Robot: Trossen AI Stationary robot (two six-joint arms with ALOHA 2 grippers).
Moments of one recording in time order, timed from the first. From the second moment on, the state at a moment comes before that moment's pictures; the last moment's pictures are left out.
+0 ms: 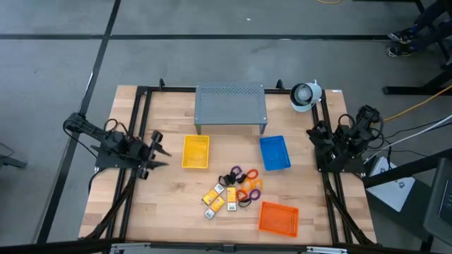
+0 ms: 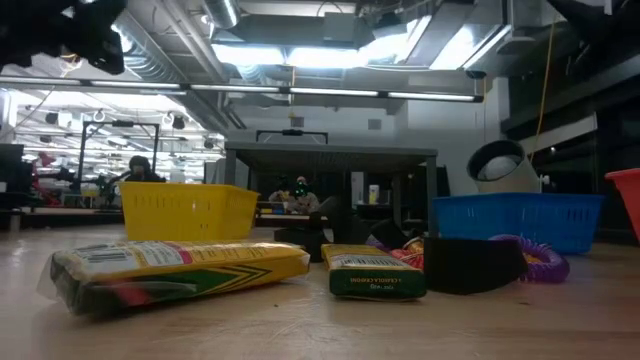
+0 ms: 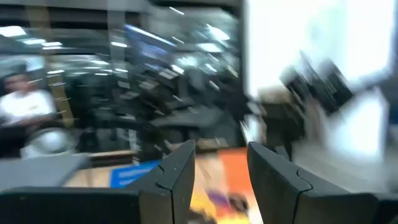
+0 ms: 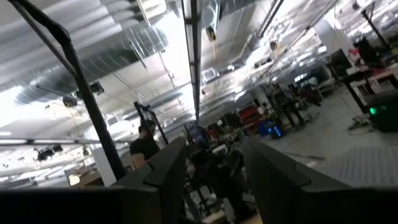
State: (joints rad) left arm -0.40 0.08 0.01 0.32 -0.25 0.06; right arm 0.85 0.01 0.02 0.78 0.86 -0.11
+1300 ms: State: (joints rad) left arm -0.30 0.20 0.05 0.84 -0.67 -0.62; right arm 0.58 0.17 0.24 0.95 0.66 -0.09
